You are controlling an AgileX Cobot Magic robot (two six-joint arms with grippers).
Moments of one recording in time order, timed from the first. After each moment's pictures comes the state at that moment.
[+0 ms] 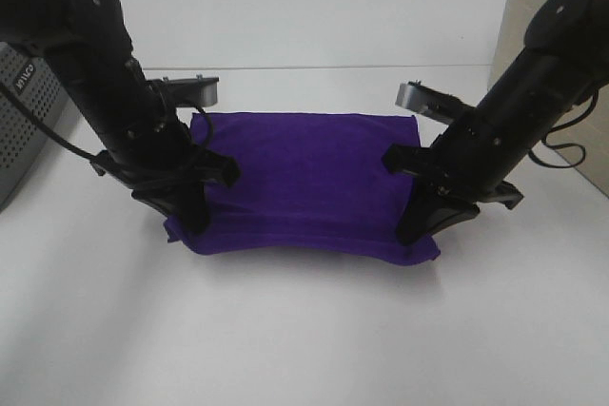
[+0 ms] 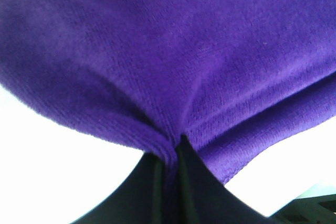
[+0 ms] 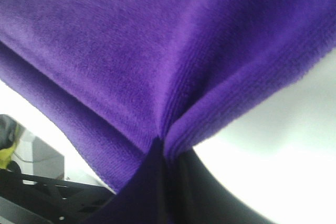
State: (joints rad) left arm -0.40 1.97 -1.29 -0.38 0.90 0.22; right arm 0.25 1.91 -1.09 0.67 0.92 -0.40
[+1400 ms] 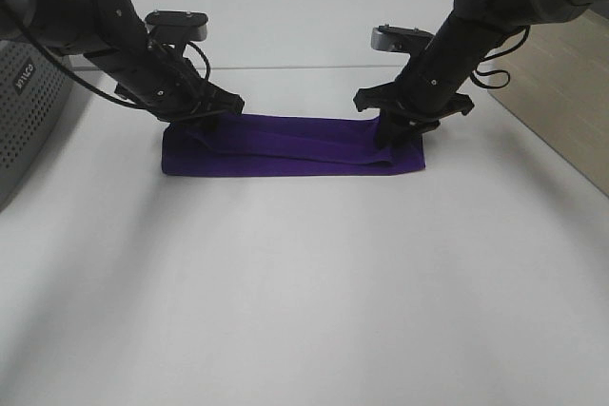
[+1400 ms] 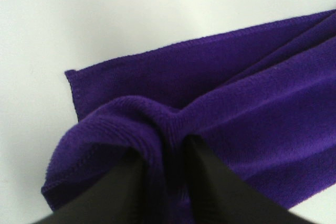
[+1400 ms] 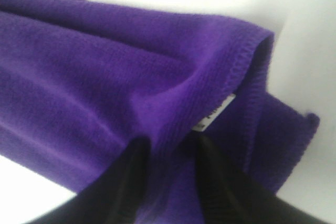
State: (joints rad) left arm -0.31 2.25 -1.57 -0.30 0.41 0.24; right arm 0.24 2.35 -1.76 0.39 0.79 -0.26
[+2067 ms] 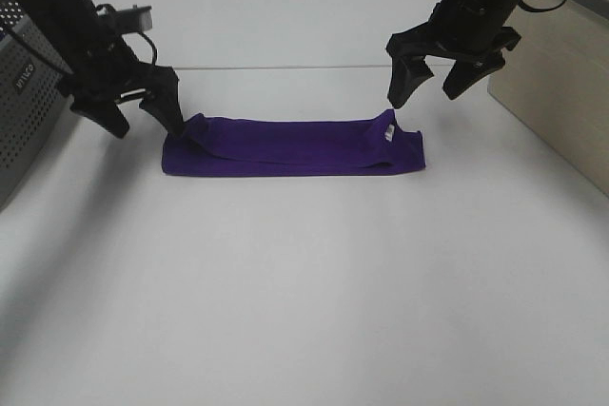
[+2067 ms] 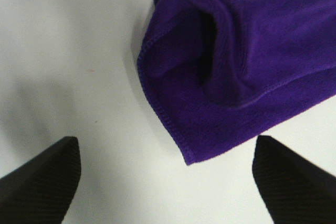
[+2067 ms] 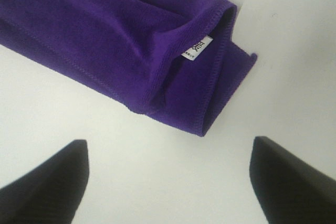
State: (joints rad) left arm -0.11 2.37 -1.94 -0.34 1.09 0.29; right arm 0.24 2.13 -1.76 0.26 1.02 -0.26
